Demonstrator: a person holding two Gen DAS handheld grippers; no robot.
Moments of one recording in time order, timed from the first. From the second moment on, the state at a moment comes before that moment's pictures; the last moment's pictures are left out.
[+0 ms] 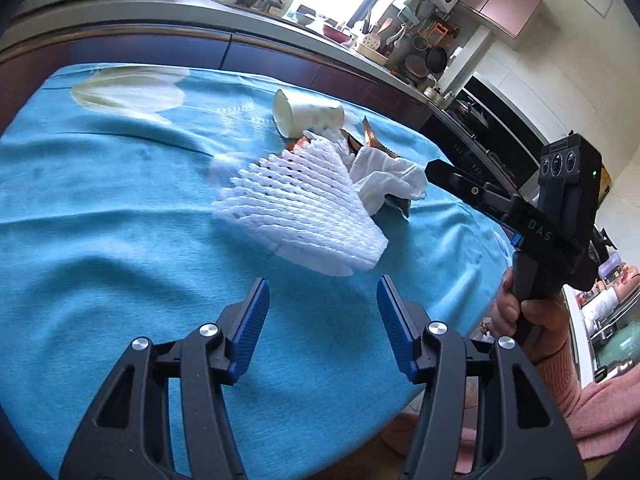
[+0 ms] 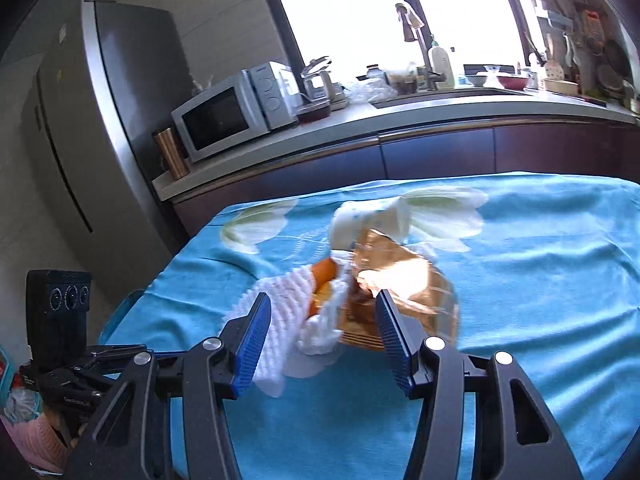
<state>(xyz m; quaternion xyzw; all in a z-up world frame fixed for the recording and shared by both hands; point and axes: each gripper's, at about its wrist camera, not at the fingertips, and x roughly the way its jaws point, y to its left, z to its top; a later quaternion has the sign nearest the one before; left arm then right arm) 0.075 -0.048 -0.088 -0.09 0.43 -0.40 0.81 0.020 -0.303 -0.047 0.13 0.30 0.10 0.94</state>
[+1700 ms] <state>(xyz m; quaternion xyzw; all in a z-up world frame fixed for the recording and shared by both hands) 0.097 -0.026 -0.081 -0.11 0.45 -0.35 0.82 0.023 -0.342 -0.074 0.12 0.32 0.09 0.93</state>
